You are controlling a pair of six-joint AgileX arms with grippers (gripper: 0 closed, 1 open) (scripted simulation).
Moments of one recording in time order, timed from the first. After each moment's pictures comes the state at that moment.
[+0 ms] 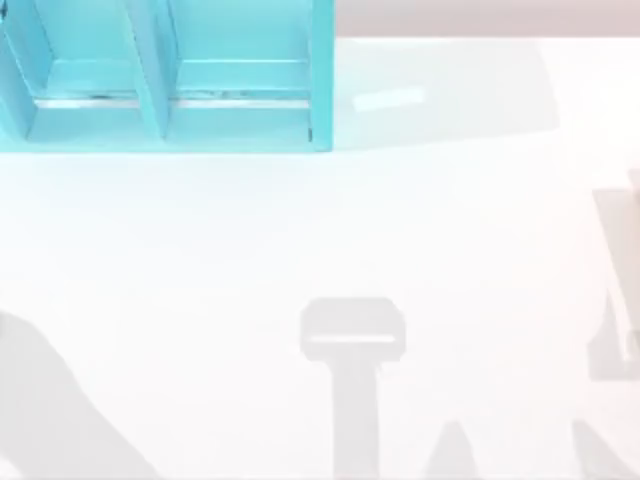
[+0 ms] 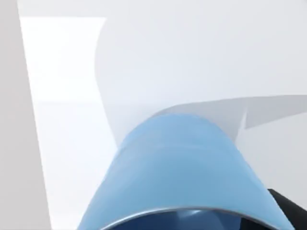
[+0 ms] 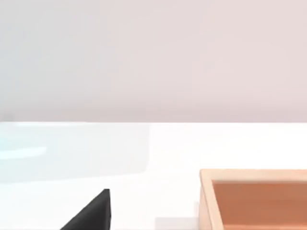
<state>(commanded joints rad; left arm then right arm) 0.58 2.10 1.51 -0.97 0.00 0.61 0.00 0.00 0.00 0.00 0.00 0.00</state>
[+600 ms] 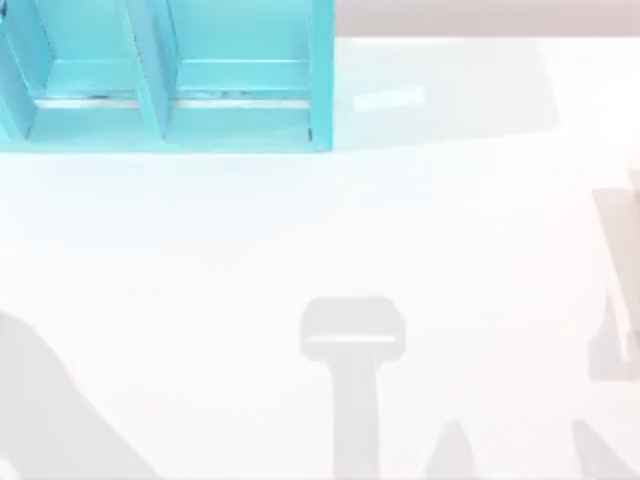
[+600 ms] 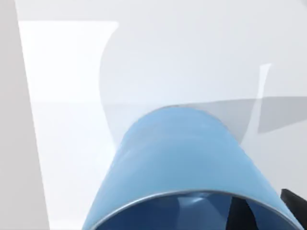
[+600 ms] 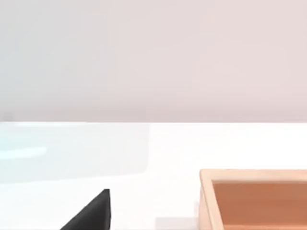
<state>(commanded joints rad) 0.58 2.10 1.50 -0.97 0.00 0.61 0.00 0.00 0.00 0.00 0.00 0.00</state>
